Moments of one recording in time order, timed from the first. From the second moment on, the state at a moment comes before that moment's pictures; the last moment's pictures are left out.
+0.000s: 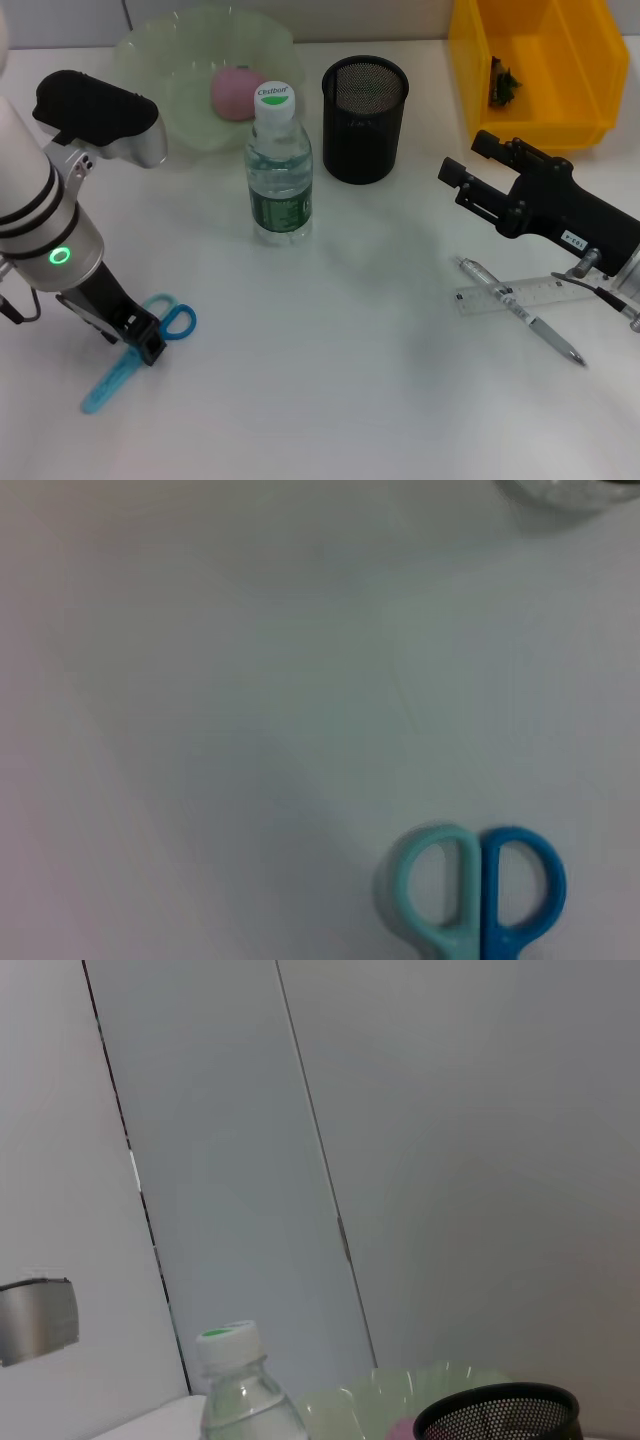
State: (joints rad) left arm -0.63 -2.08 1.51 1.20 2.76 1.67 -2.87; right arm 0.44 2.09 -0.81 -0.19 -1.37 -1.42 0.83
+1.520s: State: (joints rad) left arm -0.65 -2.08 1.53 1.18 2.76 1.65 -2.85; right arm 0.45 2.09 -0.81 -0.19 -1.34 -1.42 0.83
